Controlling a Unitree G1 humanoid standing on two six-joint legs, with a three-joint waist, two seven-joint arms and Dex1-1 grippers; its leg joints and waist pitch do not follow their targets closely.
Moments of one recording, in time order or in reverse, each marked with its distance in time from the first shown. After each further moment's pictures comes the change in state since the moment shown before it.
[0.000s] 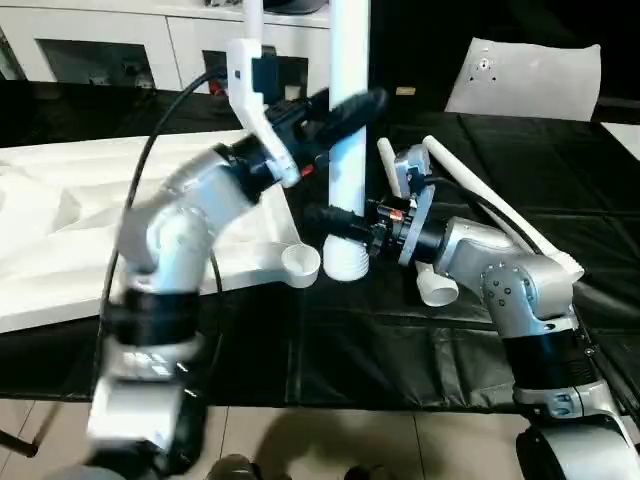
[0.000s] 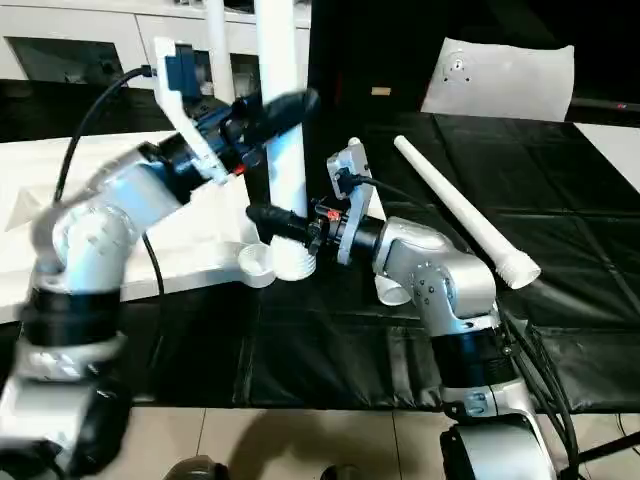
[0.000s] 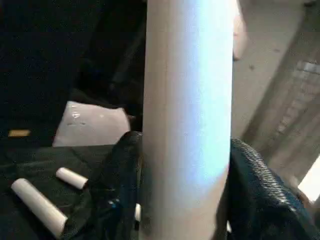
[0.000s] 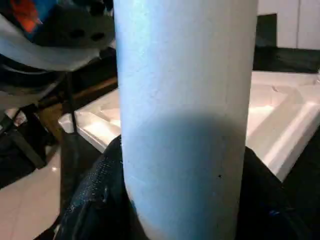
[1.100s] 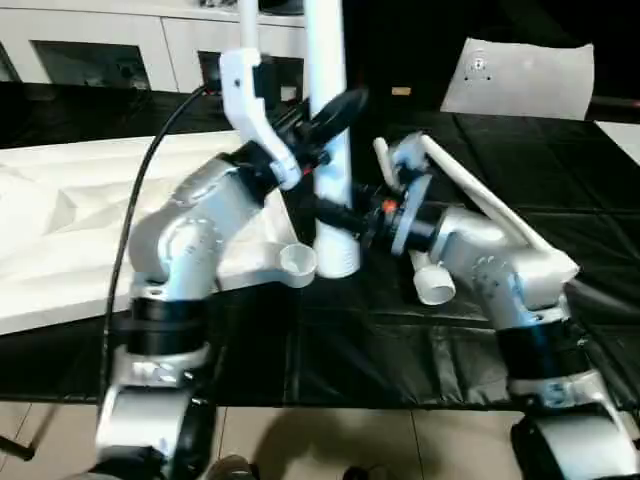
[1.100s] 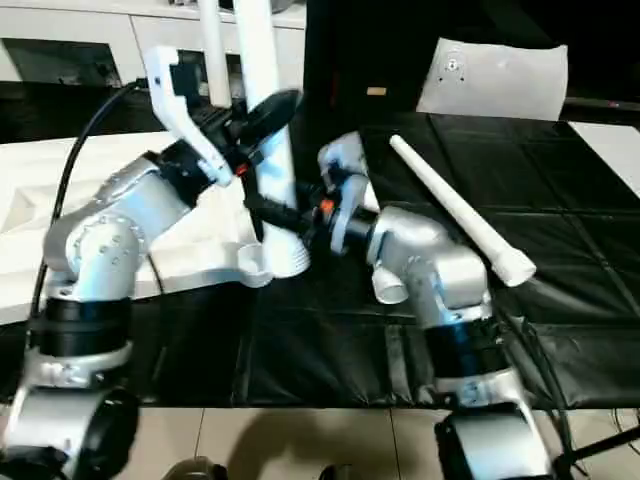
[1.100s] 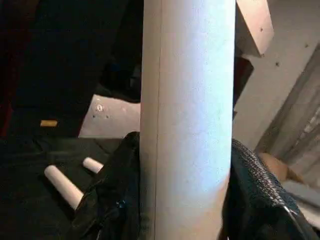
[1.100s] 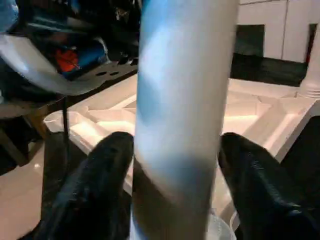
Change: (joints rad) left arm -0.015 0.079 0.005 0.085 0.000 -0.026 -0.062; right arm -0.046 -0.015 0.001 0.017 -0.022 -0.022 0.002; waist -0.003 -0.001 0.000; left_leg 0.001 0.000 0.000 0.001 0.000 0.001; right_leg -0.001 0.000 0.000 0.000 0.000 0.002
